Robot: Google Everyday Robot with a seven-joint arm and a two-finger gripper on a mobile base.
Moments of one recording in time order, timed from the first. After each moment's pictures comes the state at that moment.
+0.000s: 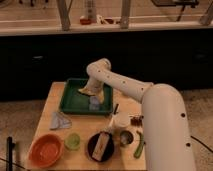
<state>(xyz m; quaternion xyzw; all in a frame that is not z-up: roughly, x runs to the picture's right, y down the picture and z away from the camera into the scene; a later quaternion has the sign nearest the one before) -0.076 0.053 0.908 -0.21 -0.26 -0.45 0.83</state>
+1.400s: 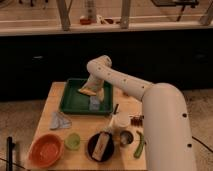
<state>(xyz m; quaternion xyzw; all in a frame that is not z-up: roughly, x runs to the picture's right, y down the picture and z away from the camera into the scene) -0.074 0.036 0.899 -0.21 -0.25 -0.45 0.83</state>
